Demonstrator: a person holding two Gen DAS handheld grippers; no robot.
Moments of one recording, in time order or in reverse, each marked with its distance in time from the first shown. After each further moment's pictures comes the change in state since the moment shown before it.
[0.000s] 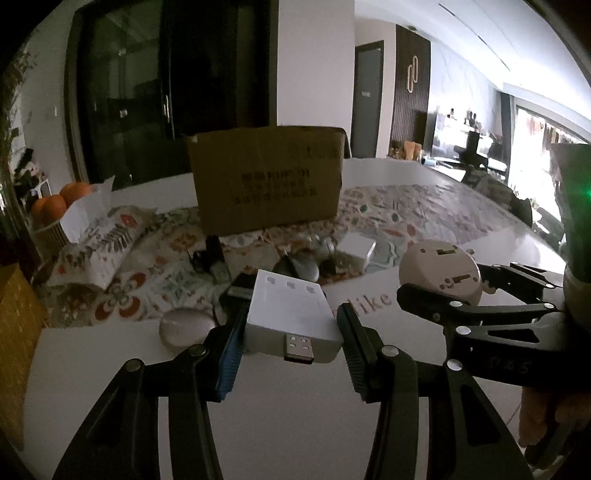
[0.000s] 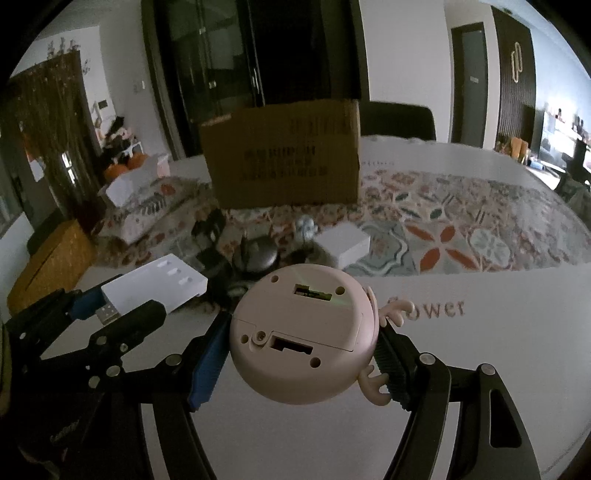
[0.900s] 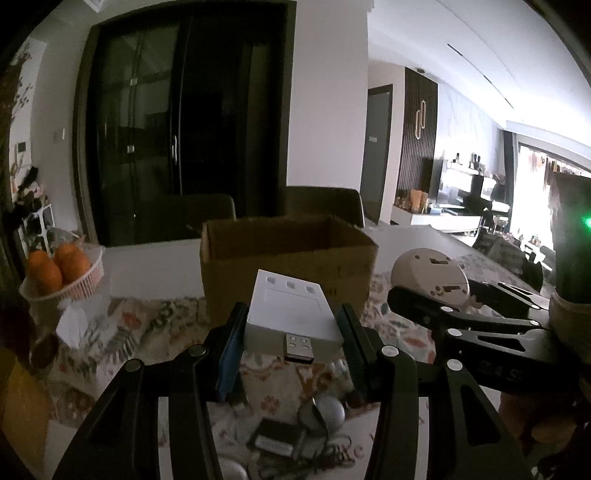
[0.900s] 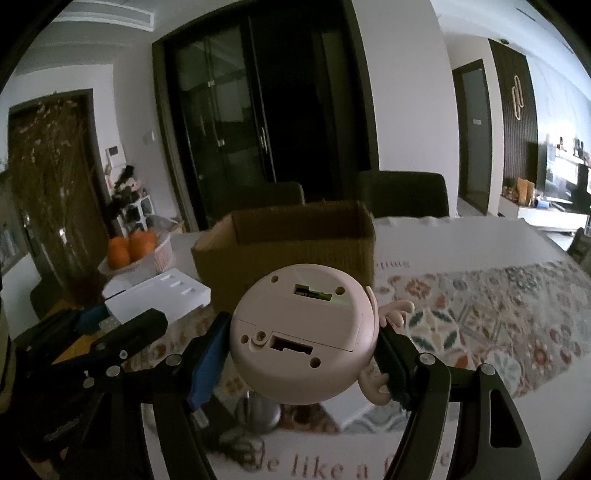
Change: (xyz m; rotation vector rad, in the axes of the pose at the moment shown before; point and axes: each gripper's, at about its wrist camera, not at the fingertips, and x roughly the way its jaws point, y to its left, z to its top) left arm 0.028 0.036 0.121 -0.039 -0.180 0.006; right arm 0.019 -0.004 0.125 -0.009 -0.222 0.046
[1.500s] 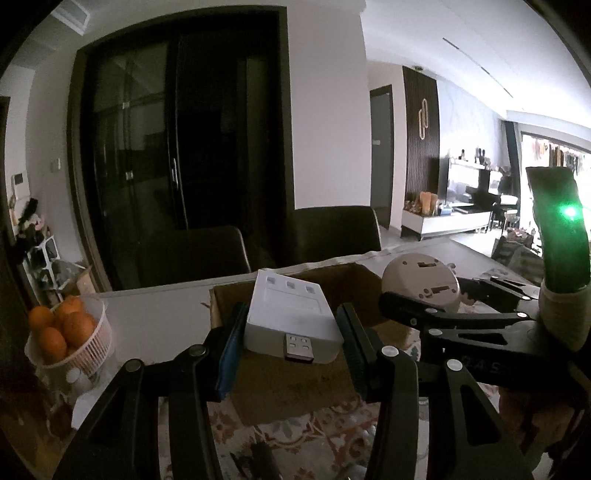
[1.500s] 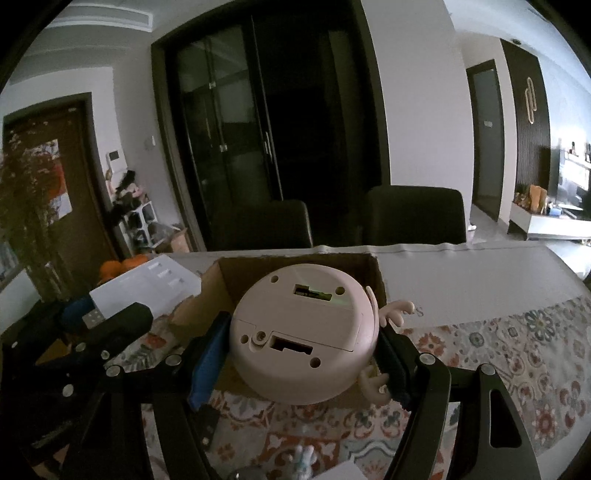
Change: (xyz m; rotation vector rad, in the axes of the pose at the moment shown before) left arm 0.055 0.012 0.078 0.067 -0.015 0.044; right arm 0.064 -0.015 0.080 -0.007 0.017 0.030
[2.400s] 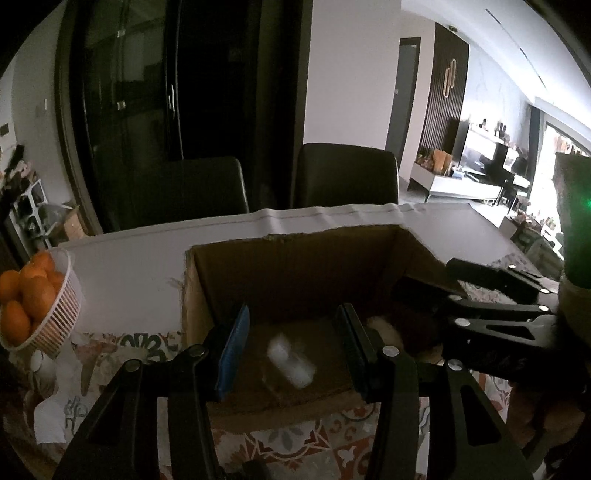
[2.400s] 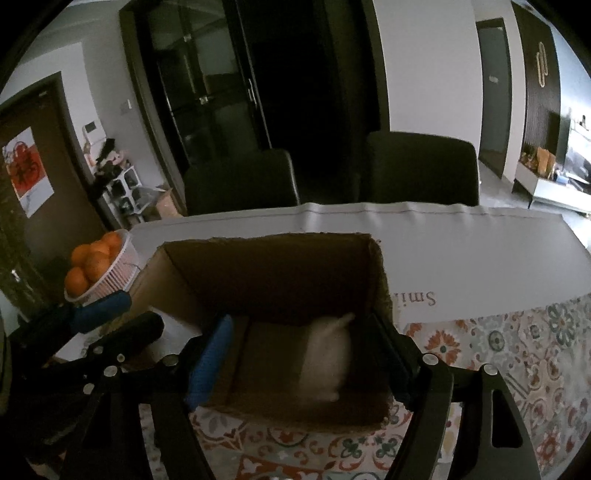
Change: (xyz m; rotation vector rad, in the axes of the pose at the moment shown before) left arm 0.104 0.020 0.003 -0.092 0.273 -0.016; right arm 0.097 -0.035 0.028 0.033 0.218 -0.016
